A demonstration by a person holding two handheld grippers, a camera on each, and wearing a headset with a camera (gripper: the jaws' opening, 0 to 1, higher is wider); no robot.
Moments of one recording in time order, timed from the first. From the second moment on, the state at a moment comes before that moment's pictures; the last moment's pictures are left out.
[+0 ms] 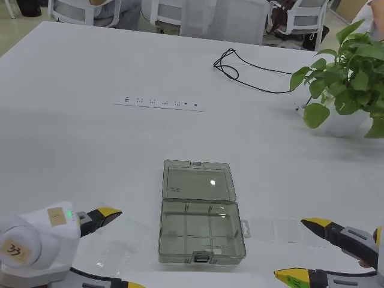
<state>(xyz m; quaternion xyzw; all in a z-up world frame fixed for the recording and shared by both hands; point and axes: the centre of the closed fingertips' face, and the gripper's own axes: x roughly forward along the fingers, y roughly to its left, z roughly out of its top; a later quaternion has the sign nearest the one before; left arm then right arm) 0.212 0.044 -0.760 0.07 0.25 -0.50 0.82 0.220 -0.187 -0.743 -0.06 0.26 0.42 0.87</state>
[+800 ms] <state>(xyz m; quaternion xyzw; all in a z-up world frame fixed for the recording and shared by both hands) 0.214 0.043 -0.764 0.08 0.25 -0.51 0.82 0.220 -0.187 -0.746 -0.05 0.26 0.42 0.87</state>
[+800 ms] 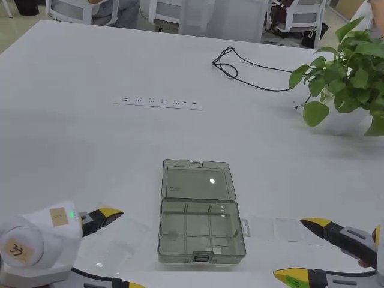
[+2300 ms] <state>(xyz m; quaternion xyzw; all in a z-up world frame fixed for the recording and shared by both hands) 0.232 0.073 -0.770 0.09 0.29 -0.46 0.83 0.221 -0.187 -0.745 -0.05 0.25 0.41 0.87</state>
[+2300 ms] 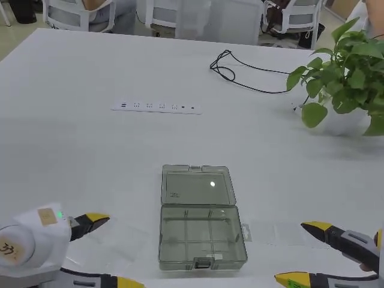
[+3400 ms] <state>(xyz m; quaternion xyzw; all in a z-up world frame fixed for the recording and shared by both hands) 0.265 0.148 -0.811 0.09 0.43 -0.32 0.84 0.221 -0.186 -0.751 -0.03 0.26 0.40 0.88</state>
